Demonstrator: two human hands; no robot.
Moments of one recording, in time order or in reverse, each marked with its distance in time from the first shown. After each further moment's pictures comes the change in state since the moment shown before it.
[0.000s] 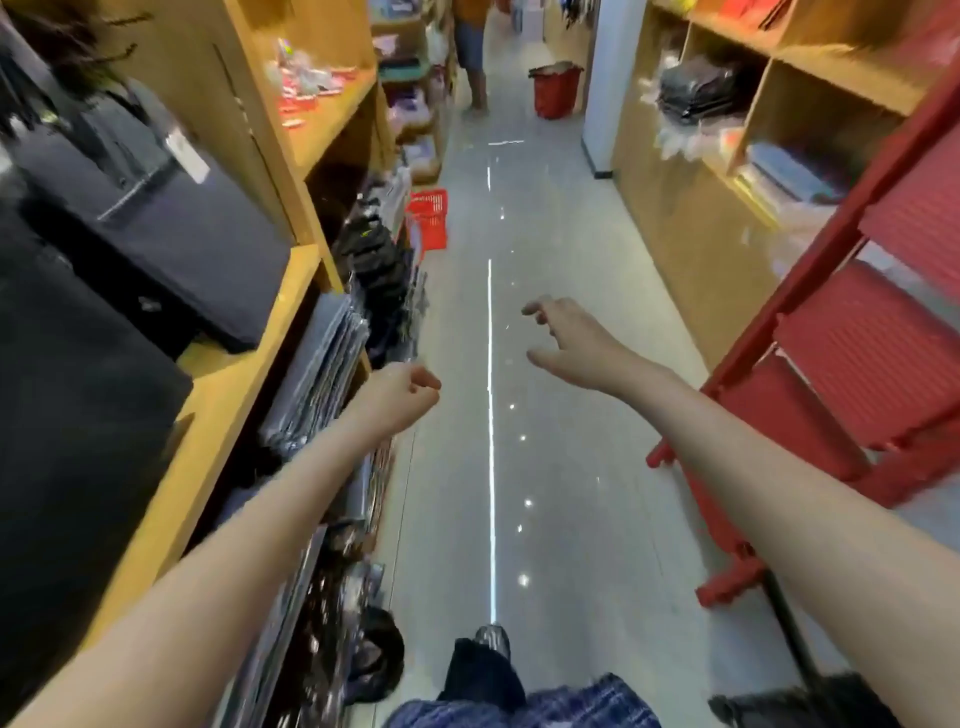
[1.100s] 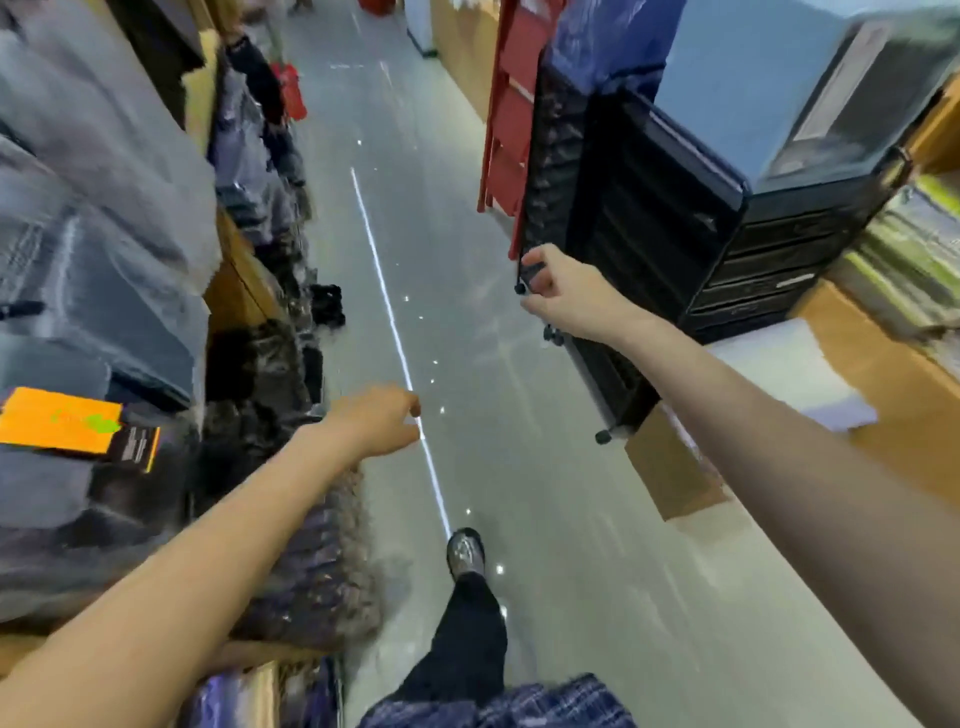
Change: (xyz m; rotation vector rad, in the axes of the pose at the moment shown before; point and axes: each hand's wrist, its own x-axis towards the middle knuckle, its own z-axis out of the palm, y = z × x) left_hand -1.144 -0.060 0.204 0.587 -0.440 0.310; right_hand -1.148 -0.302 0.209 0.121 0.188 0.347
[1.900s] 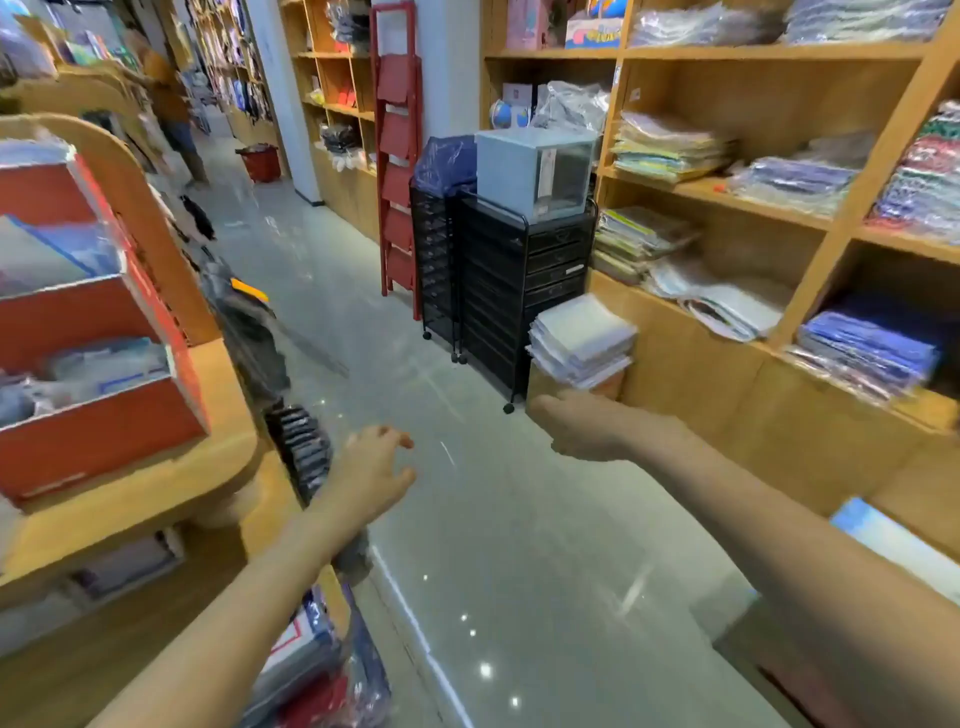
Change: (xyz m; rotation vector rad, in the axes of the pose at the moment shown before) left_hand -0.563 0.042 0.161 -0.141 0.388 0.286; right_hand -0.642 -0.138 0.110 -0.526 -0.122 0.129
